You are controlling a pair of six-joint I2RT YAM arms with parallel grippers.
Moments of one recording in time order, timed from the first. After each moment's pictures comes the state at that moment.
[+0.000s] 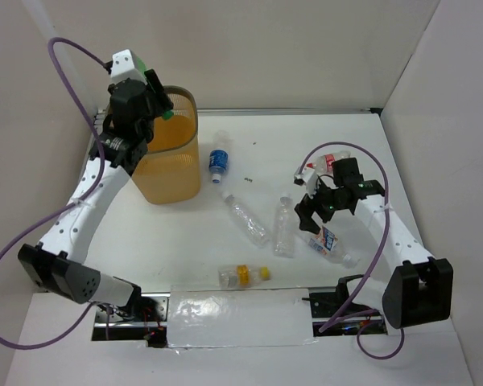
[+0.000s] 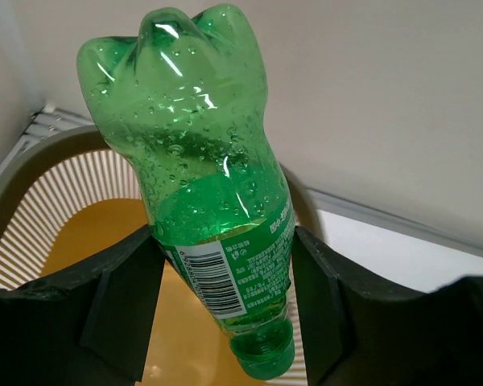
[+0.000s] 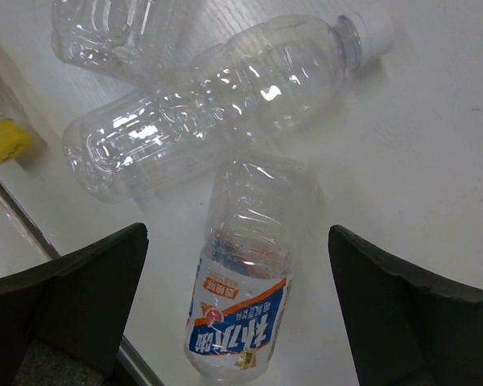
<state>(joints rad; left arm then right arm) -0.35 1.39 1.60 -0.29 -0.50 -0.36 0.13 1.19 0.89 -0.80 -0.54 -0.71</state>
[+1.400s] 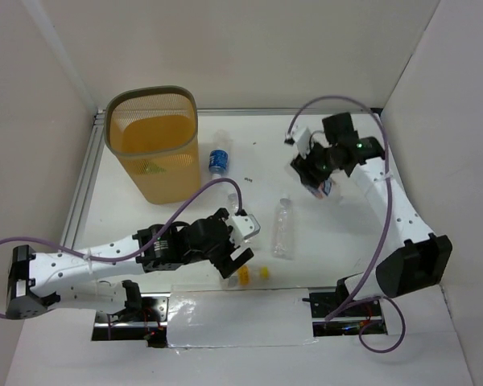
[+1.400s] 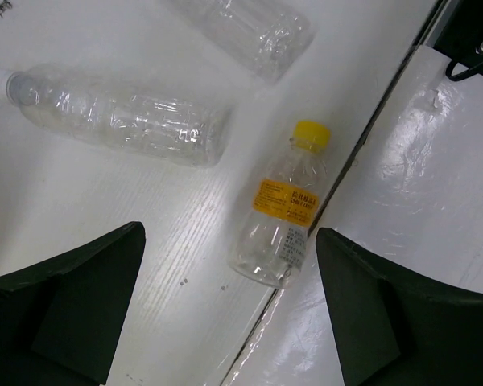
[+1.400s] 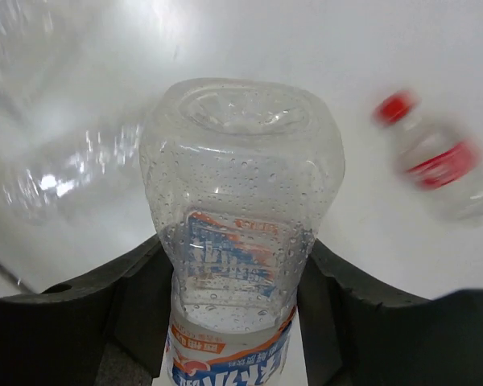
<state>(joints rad) -1.23 1.11 0.97 -0.57 -0.21 -0.12 0.24 1.38 1.29 -0.97 -0.26 -0.68</state>
